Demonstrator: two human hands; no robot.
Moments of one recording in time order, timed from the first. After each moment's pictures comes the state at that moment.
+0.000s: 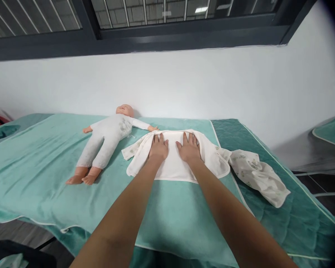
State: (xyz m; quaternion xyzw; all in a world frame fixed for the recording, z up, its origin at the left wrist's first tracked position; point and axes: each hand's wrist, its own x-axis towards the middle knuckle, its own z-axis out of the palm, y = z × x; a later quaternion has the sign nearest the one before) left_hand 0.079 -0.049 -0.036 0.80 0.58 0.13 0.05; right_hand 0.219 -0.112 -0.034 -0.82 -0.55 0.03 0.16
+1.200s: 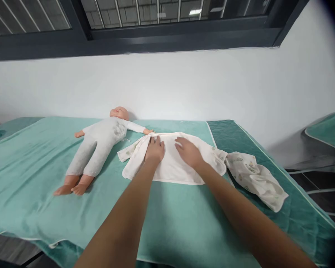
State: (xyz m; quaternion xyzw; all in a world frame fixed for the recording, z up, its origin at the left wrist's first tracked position) left_hand 0.082 -0.033 -0.036 0.81 0.56 0.18 0.05; right_hand 0.244 -0.124 -0.014 -0.69 -0.68 0.00 0.26
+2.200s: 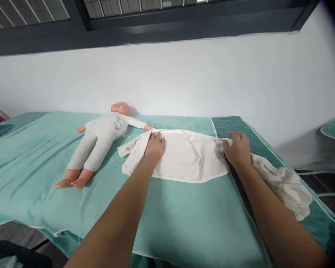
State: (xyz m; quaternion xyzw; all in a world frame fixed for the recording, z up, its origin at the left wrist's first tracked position) left_hand 0.083 -0.035 -0.034 0.79 0.58 0.20 0.07; right_hand 0.394 -0.176 -0.042 -0.78 -0.50 -0.14 0.36
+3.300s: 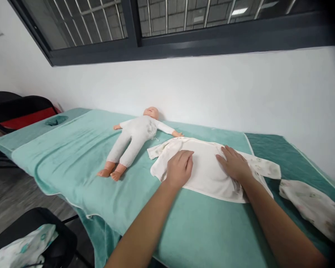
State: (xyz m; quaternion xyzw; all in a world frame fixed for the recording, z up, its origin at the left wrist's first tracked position) left_hand 0.042 -0.110 -0.018 0.80 0.37 0.46 0.07; right_hand 0.300 -0.119 -0.058 -0.76 -0.63 -0.02 0.13
